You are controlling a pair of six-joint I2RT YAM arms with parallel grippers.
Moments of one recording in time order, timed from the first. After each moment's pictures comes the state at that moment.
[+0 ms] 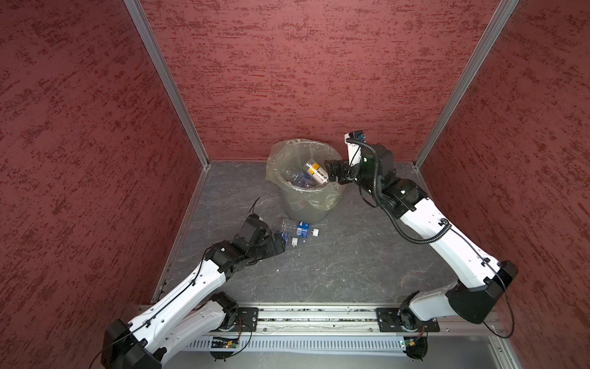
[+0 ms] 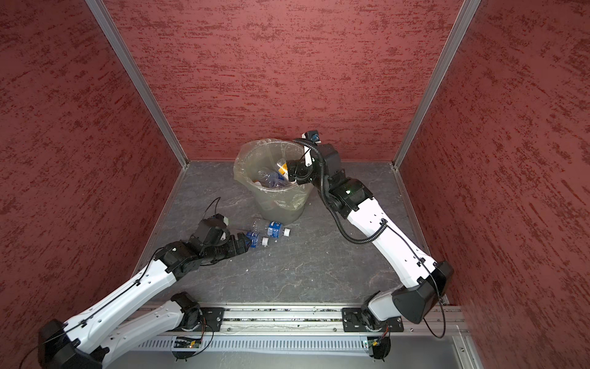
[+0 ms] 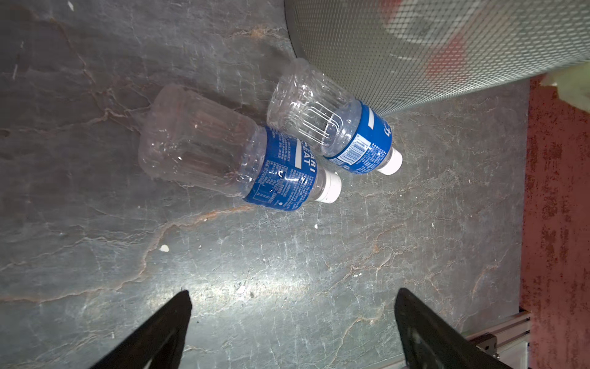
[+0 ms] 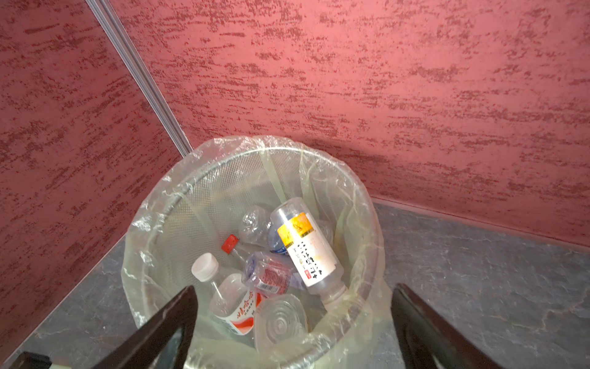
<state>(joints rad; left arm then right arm) -0.59 0.90 0.69 -0.71 0.02 -0.86 0.62 1.43 1.58 -0.49 0.17 0.22</state>
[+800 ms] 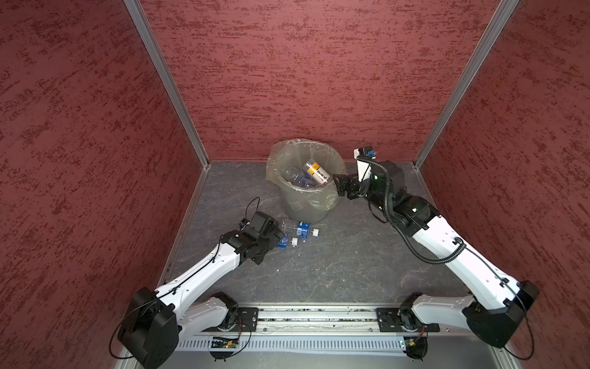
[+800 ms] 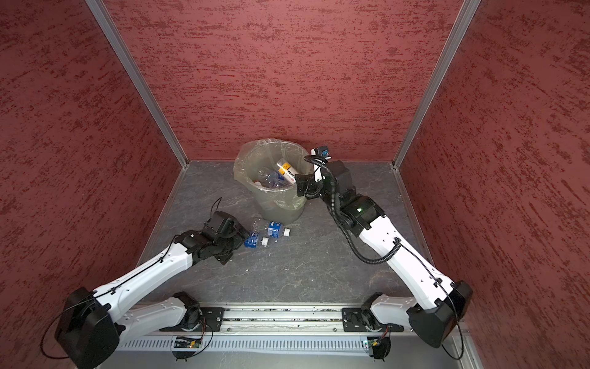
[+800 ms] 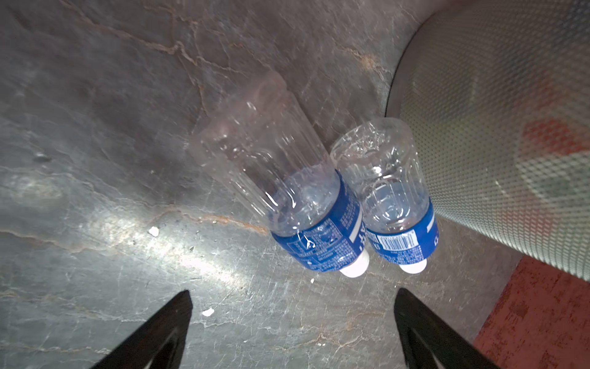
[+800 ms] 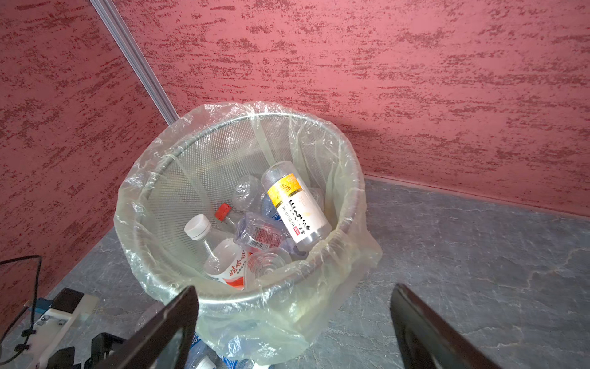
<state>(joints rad) -0.54 1.12 0.72 -0.66 -0.04 -1.34 0.62 1.26 1.37 -0.46 0.18 0.24</state>
